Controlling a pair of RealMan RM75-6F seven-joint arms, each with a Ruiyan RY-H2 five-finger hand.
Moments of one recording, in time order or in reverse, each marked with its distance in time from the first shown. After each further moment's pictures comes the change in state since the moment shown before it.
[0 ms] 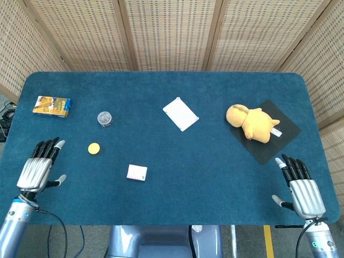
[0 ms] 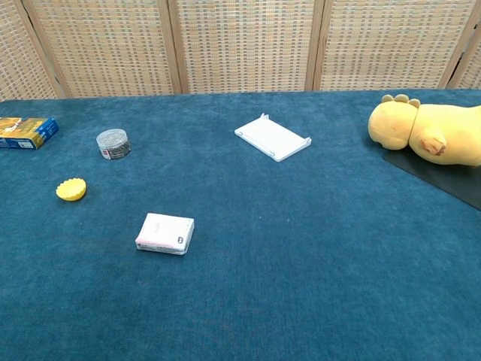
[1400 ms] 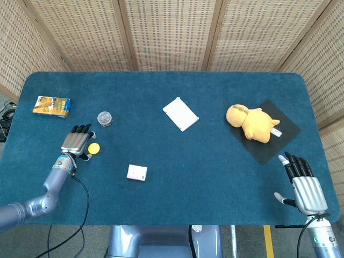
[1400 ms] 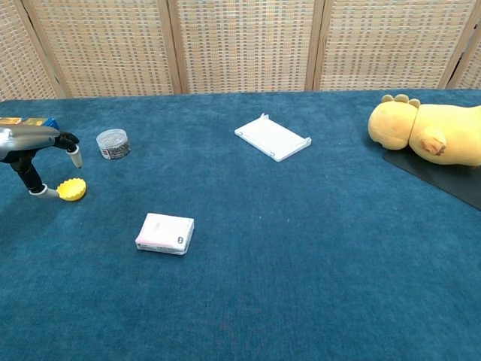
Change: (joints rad) left arm -0.507 -0.226 0.007 0.353 -0.681 -0.411 0.295; right arm 0.016 0.002 0.014 0.020 0.046 -0.036 0.042
